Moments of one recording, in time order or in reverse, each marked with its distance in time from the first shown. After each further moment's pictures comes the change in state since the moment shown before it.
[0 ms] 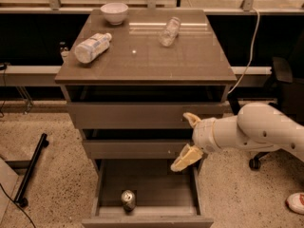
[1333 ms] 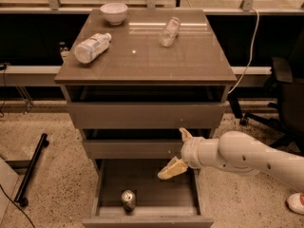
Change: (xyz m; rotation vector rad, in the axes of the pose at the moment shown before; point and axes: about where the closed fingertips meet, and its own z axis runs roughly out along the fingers) arm 0.043 0.011 0.071 0.106 -0.016 0.142
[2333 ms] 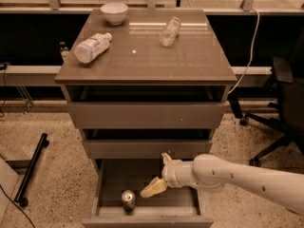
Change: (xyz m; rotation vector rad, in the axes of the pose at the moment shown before) arm 0.075 0.057 0.128 -0.133 -0.024 0.144
